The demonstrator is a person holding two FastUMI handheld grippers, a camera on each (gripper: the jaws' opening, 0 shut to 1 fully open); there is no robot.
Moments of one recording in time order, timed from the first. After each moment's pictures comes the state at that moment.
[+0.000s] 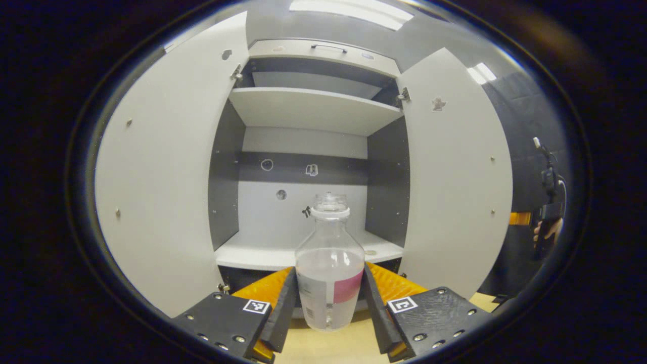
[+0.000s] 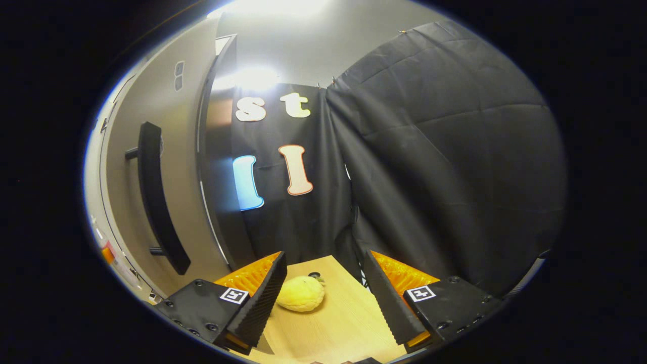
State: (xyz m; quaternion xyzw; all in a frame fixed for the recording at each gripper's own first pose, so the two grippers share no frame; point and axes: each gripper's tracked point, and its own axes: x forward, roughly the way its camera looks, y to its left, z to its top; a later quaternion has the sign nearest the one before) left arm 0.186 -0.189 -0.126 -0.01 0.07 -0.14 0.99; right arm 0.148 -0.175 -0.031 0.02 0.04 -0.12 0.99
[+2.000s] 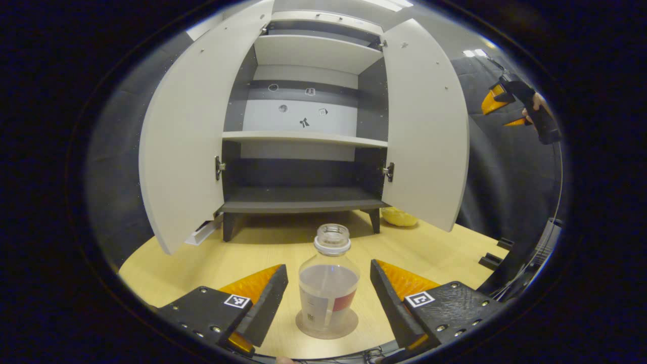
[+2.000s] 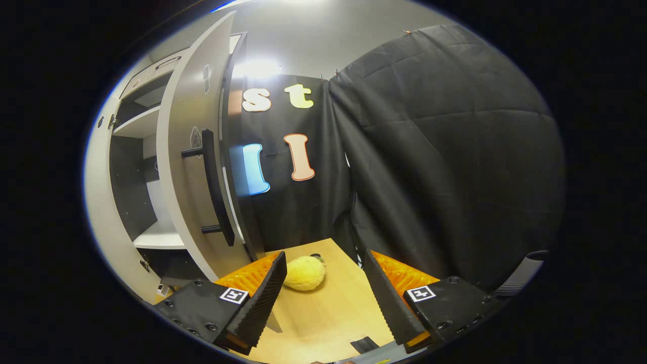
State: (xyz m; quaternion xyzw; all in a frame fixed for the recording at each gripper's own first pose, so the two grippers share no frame) left arm 0.040 -0.184 -0.344 -0.01 0.16 -0.15 0.97; right arm 0.087 -0.139 -0.043 0.03 0.10 -0.12 0.99
